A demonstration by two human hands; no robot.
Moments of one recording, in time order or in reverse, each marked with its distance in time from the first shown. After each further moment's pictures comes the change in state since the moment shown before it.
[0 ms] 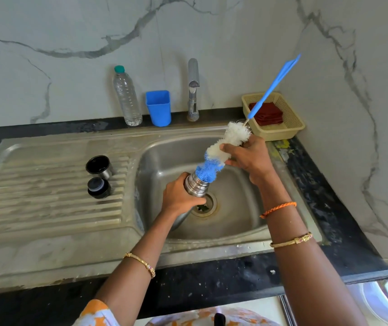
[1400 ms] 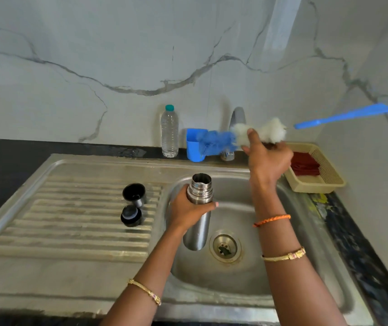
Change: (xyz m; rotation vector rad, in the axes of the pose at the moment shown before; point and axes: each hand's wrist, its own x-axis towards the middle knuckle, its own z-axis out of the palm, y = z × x) left_hand 0.039 -0.003 -0.069 -0.440 0.215 -0.112; right_hand 0.032 -0.086 0.099 0.277 0.523 -0.273
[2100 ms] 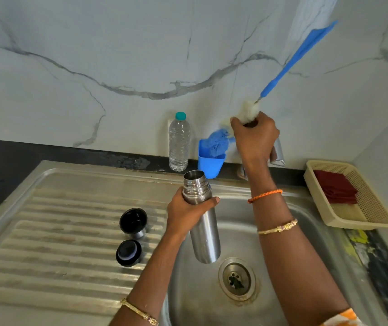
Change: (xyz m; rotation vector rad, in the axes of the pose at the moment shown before) left_hand 0.088 0.012 -0.020 -0.184 0.073 -0.098; right_hand 0.075 0.043 0.133 -0.420 -0.276 -0.270
